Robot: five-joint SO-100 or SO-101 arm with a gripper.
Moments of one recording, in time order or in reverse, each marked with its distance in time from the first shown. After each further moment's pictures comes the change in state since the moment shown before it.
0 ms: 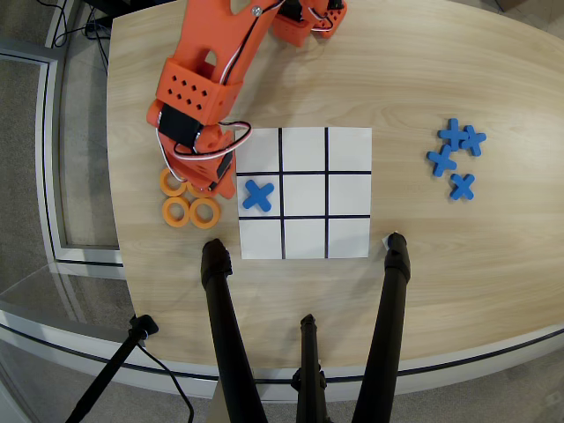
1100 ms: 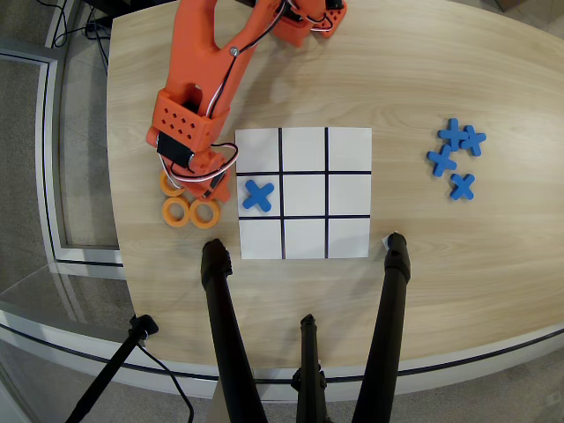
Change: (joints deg) arm 1.2 -13.0 -6.5 -2.6 3.5
